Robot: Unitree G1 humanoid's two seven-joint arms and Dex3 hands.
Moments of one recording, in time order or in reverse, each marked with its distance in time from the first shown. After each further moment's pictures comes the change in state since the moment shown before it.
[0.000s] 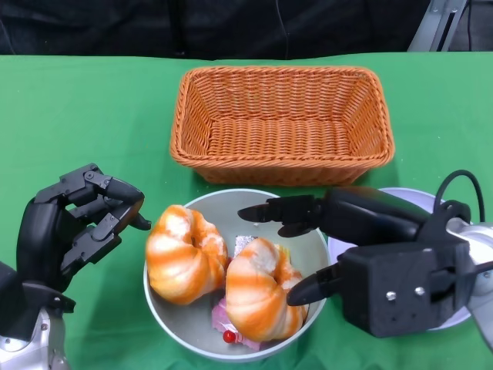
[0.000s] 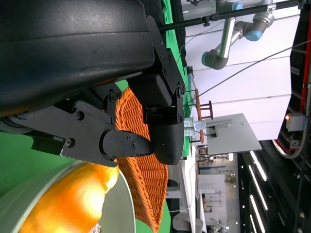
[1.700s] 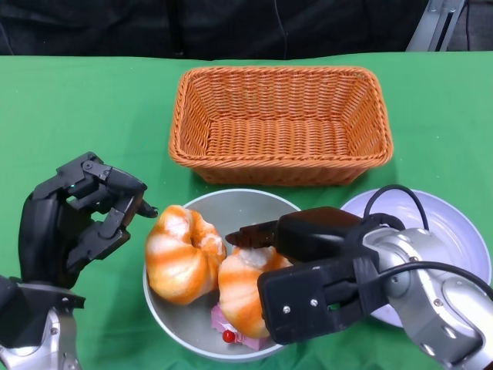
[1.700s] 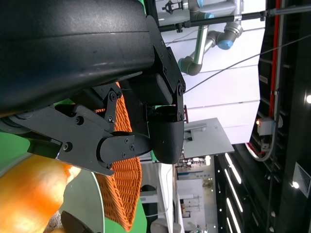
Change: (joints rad) left arm 0.078 -0.055 -0.025 -0.223 -0.012 0.028 0.069; right arm -0.121 0.119 0.211 0.278 -0.283 0.062 -0.038
